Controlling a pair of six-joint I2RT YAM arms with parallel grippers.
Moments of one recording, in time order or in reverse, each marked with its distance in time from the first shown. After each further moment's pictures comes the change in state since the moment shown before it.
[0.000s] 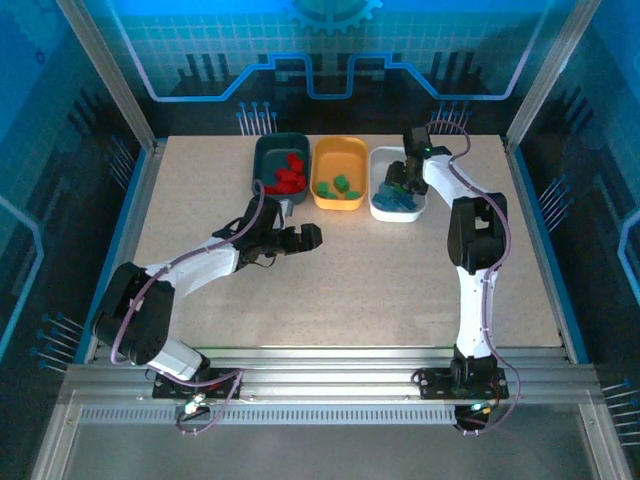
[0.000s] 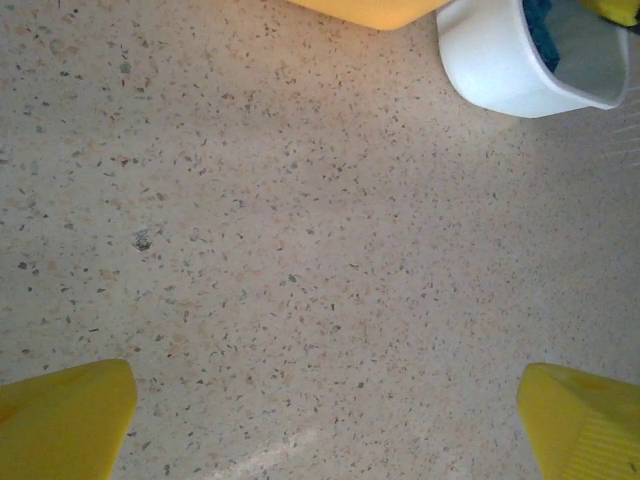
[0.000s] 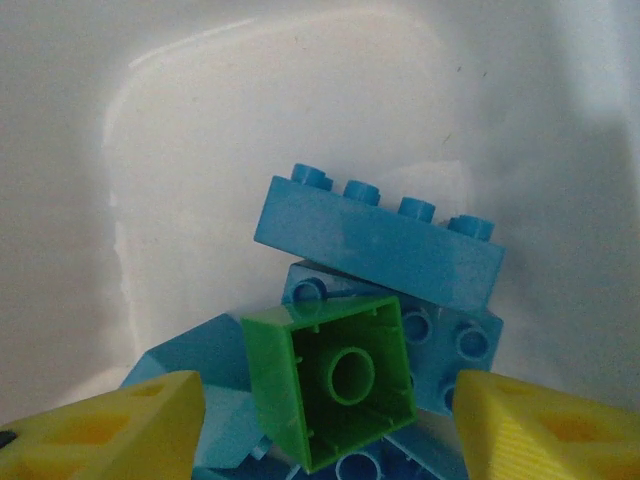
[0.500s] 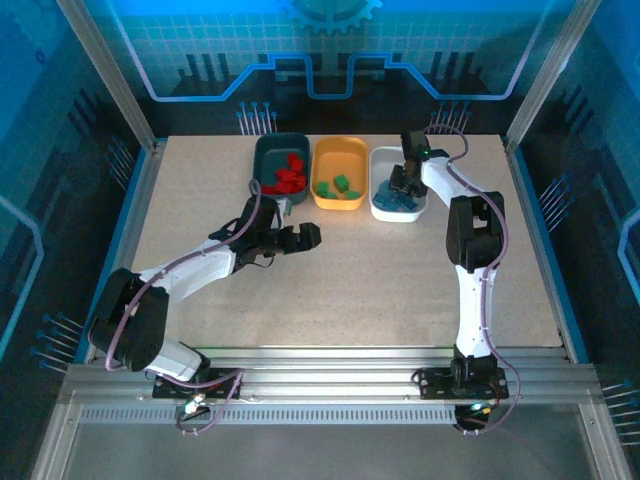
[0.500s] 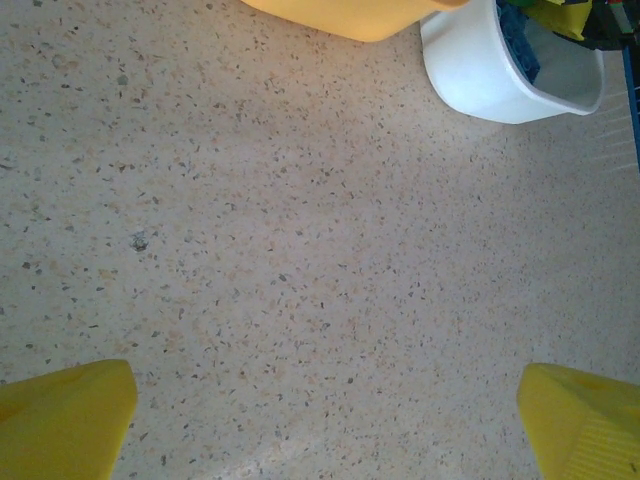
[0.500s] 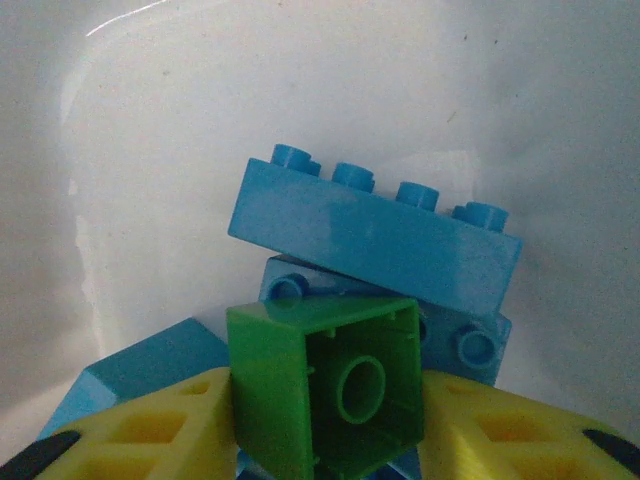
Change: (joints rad) left arm 0.000 -0.032 -0.011 -0.004 -0.001 0.001; right arm 0.000 0.010 -0.018 0.024 0.008 -0.004
